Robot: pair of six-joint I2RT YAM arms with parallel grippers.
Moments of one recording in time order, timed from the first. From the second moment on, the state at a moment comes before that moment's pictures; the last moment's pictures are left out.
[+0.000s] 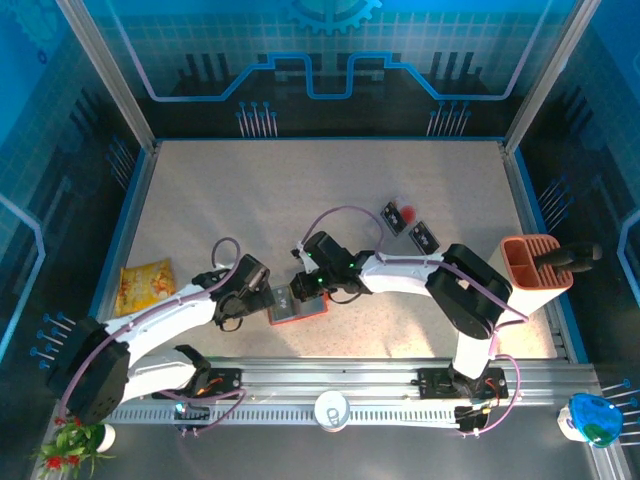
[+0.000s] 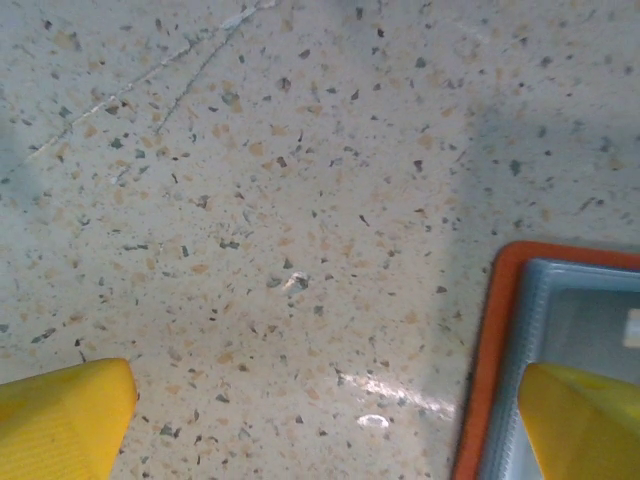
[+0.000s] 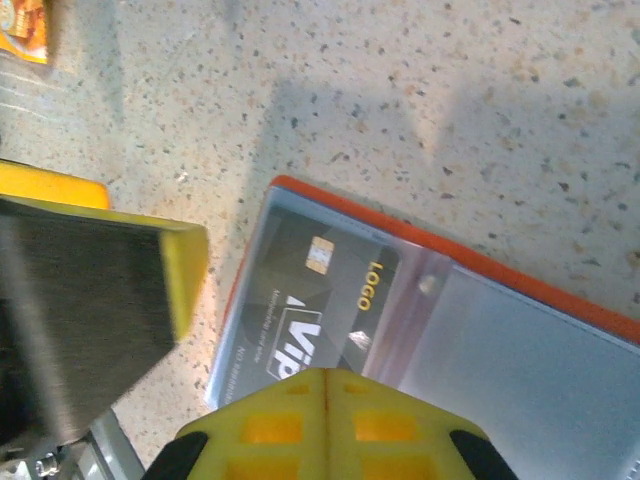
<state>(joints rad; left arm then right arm) -0.57 1.14 0.53 -0.69 -0.21 -1.00 0.91 1.81 1.01 -0.10 -0.32 0.57</state>
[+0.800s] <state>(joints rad) -0.57 1.28 0.55 -0.72 -0.18 -0.98 0.96 1.89 1.05 -0.15 -0.30 0.57</state>
